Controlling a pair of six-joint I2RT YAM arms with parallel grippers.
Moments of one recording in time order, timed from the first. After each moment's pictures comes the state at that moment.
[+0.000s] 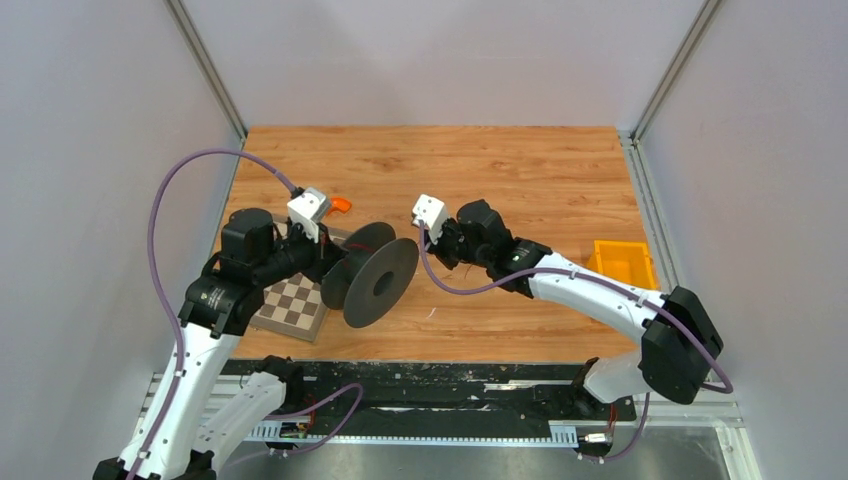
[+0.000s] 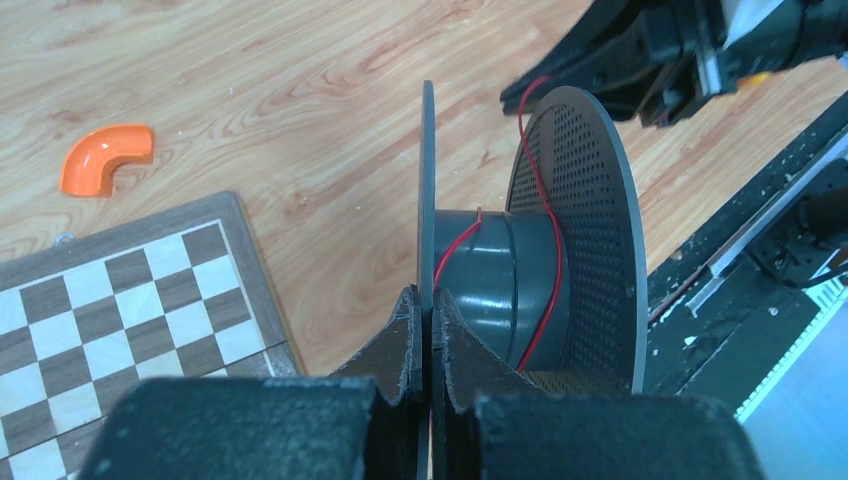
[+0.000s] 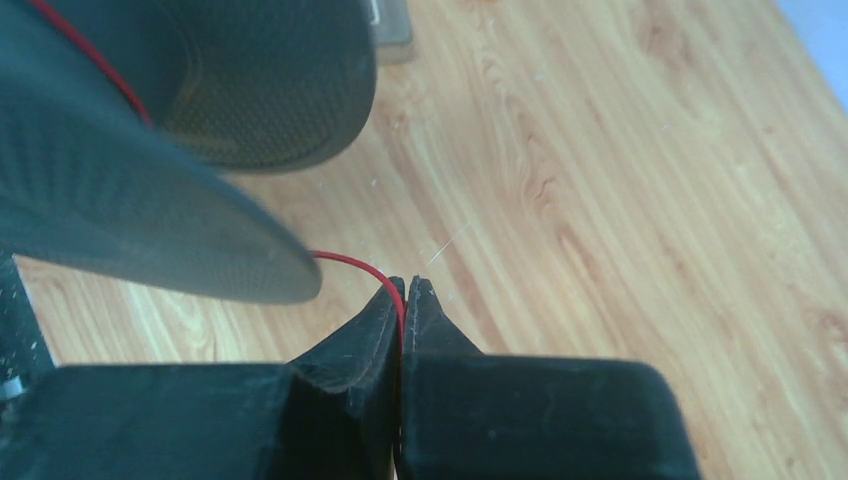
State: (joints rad) left arm -0.31 0.75 1.01 -0.73 0.41 0.03; right arm 0.85 1.41 1.01 -0.05 -0.12 -0.28
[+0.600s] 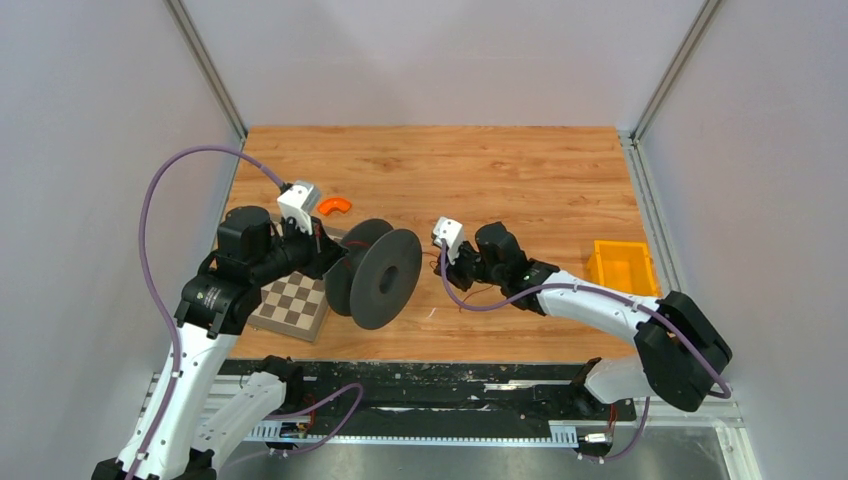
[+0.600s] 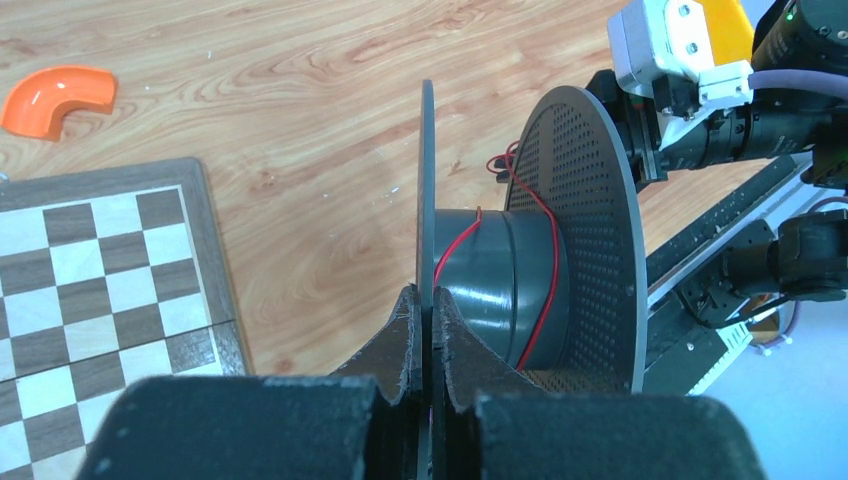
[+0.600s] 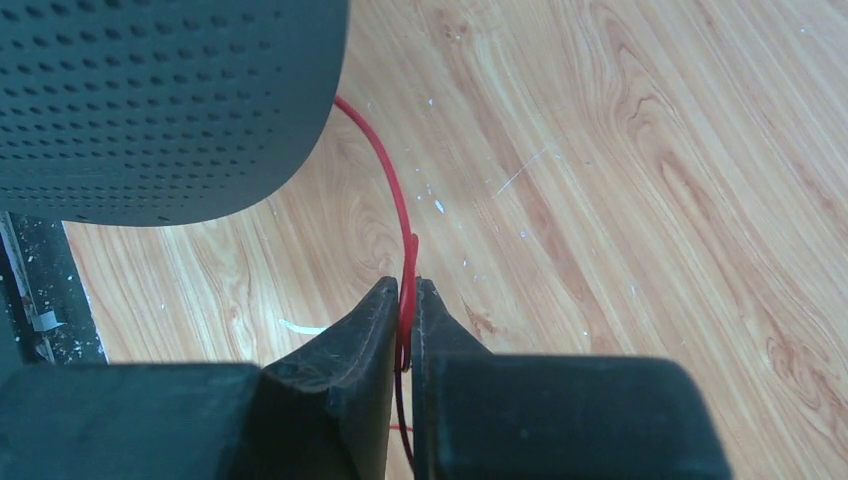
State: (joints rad) left arm -0.31 0.75 1.06 -0.77 0.38 -0.17; right arm 0.78 1.36 0.74 0.13 -0.27 -0.21
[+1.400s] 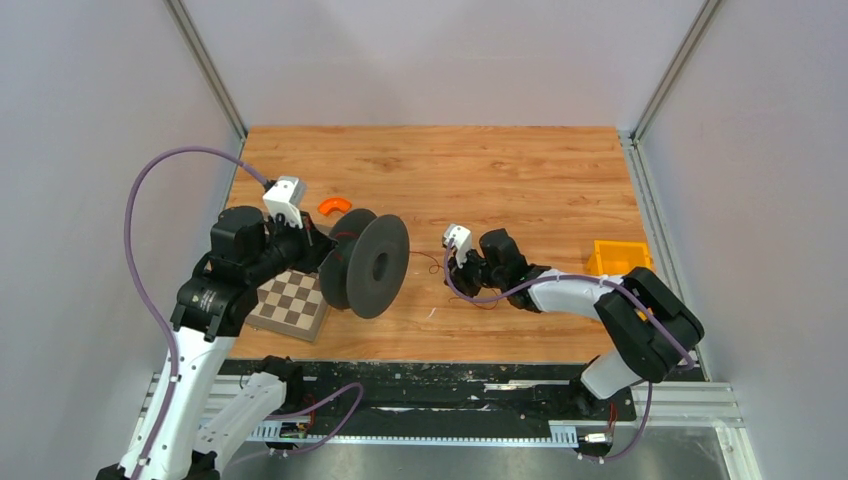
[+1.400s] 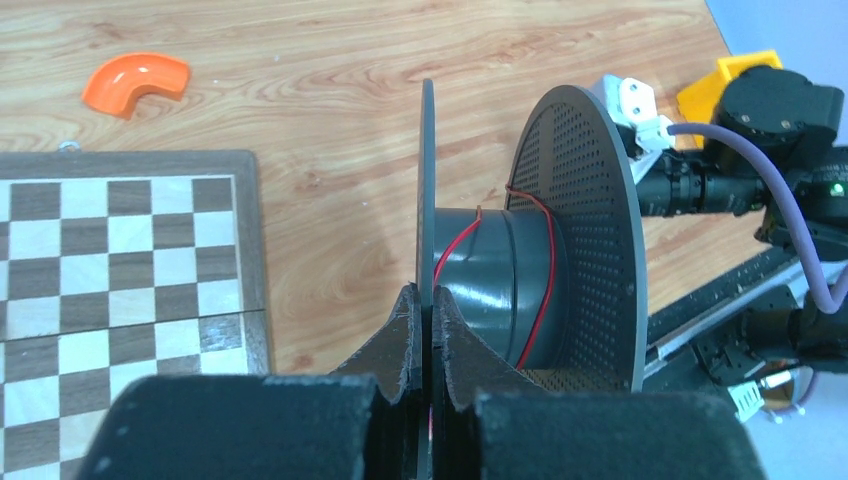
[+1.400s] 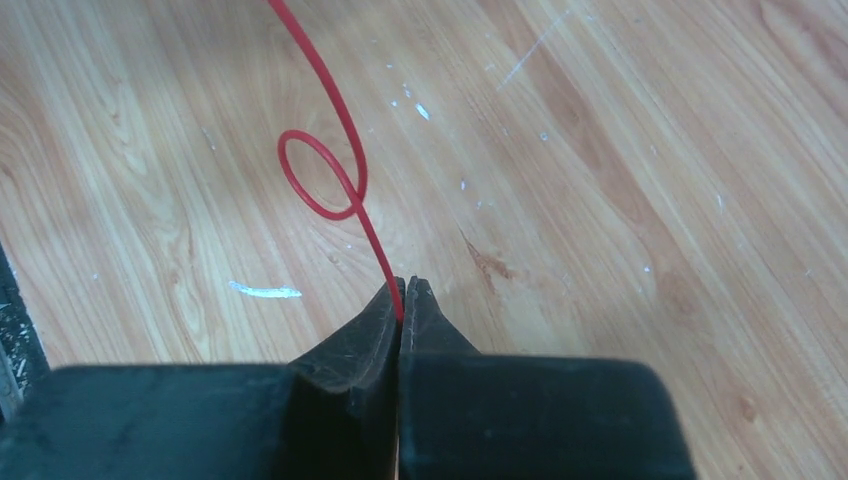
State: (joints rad) left arm -0.30 0.74 1.07 -0.77 0.28 -0.24; right arm 0.68 1.52 0.62 0.30 -0.38 -0.12
